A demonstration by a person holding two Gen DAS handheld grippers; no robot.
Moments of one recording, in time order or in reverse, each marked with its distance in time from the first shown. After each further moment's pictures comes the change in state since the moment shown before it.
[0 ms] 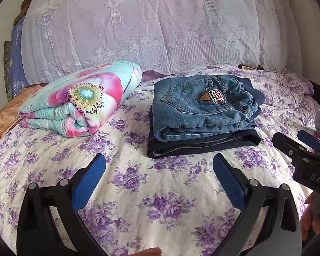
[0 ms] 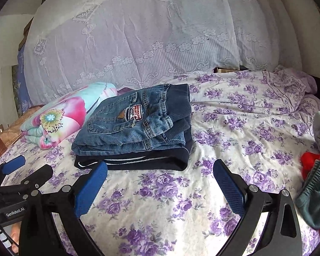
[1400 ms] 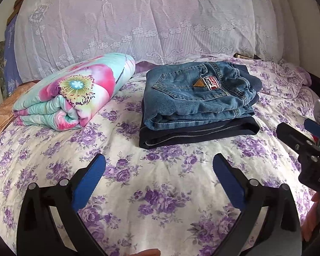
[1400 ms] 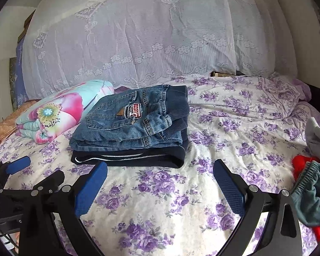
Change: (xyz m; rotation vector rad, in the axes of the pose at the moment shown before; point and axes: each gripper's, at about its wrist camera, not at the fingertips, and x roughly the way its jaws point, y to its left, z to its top) left arm 0.008 -0.009 -0.012 0.030 0.042 -0.021; right arm -0.020 0.015 -0.008 -0.033 -0.024 -0.101
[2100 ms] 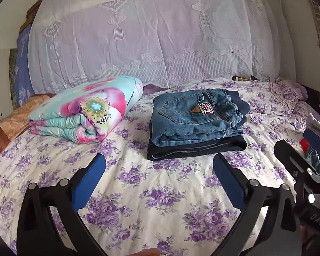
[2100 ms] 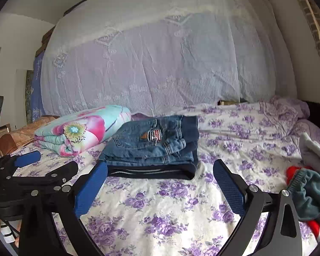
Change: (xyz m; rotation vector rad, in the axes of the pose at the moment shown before) left arm -0.068 -0.001 0.004 -0.010 -0.135 0.043; right arm -0.072 0.017 -0.010 -0.048 -0.234 0.110
